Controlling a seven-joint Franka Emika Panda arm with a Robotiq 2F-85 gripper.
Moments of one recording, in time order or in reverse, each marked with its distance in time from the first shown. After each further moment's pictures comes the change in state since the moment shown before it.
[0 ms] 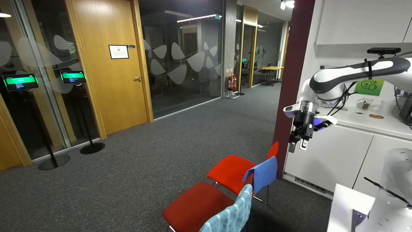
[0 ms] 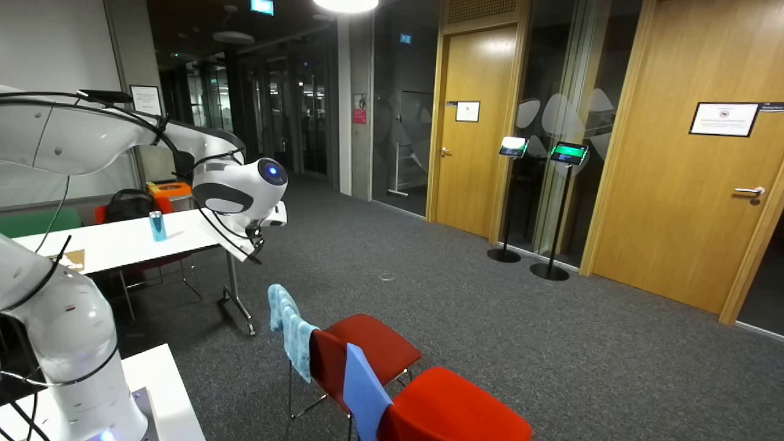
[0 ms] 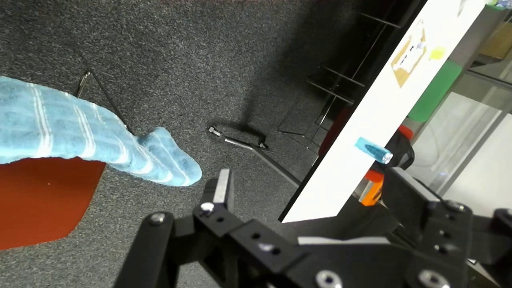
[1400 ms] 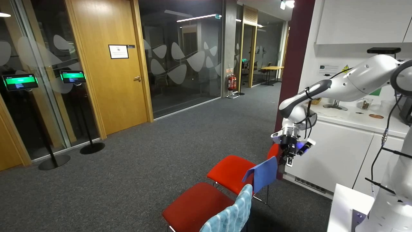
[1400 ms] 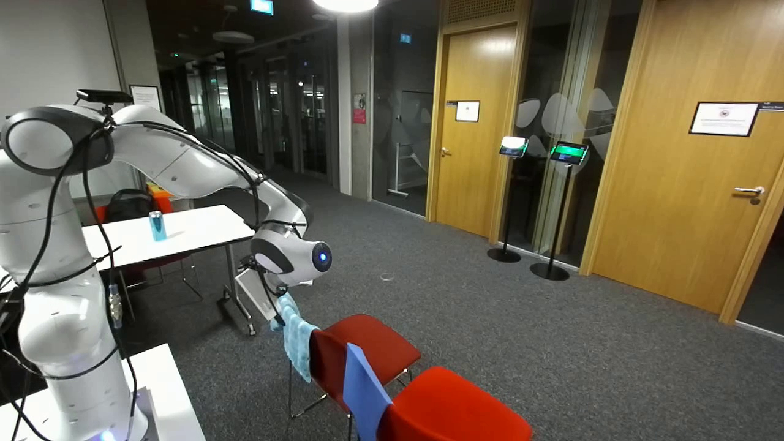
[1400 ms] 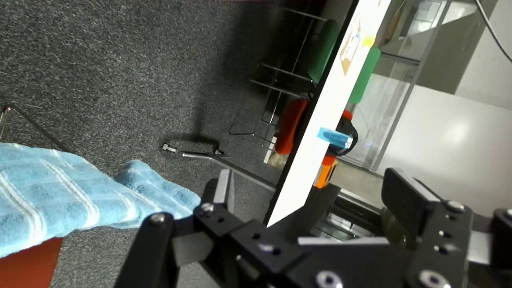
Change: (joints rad) arm -0.186 0.561 0.041 0.109 0.226 -0.112 -0.387
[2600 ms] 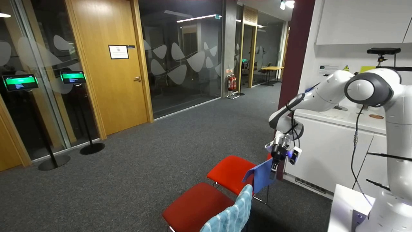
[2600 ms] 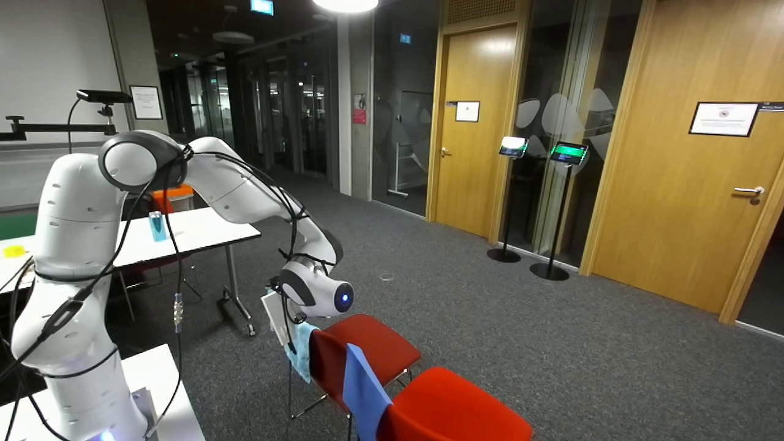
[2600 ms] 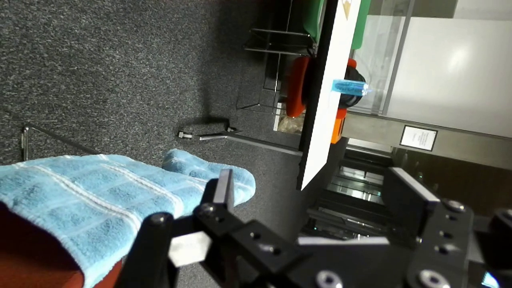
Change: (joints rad) arm -0.101 0.332 0.055 0.172 0.138 0.004 0.026
